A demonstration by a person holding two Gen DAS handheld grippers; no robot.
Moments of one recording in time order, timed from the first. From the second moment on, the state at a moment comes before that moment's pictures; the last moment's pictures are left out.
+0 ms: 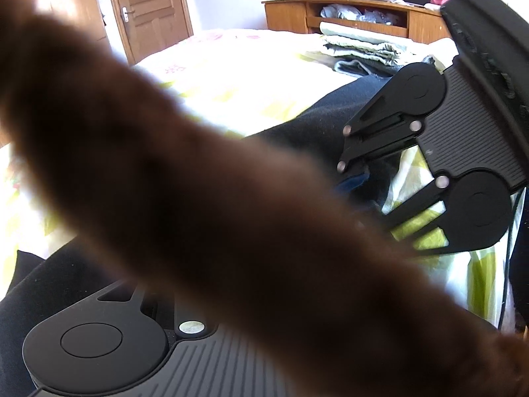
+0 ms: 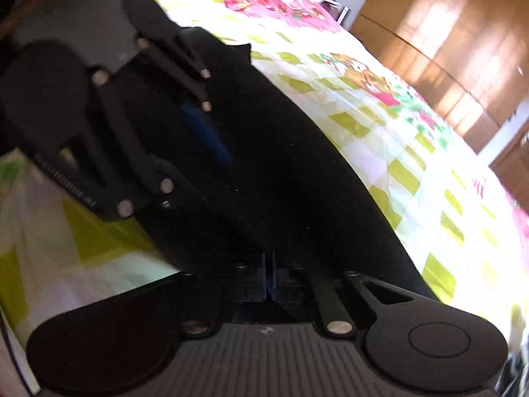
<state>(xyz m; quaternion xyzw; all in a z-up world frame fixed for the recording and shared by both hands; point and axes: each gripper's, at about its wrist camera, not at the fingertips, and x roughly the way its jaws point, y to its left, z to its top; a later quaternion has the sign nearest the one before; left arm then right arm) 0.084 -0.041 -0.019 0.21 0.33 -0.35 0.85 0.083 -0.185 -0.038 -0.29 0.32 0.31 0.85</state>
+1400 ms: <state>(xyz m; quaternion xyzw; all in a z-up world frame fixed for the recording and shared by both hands) 0.022 0.155 -0.001 0.23 0.39 -0.14 0.88 0.039 -0.045 -0.040 -0.38 0.24 0.44 0.77</state>
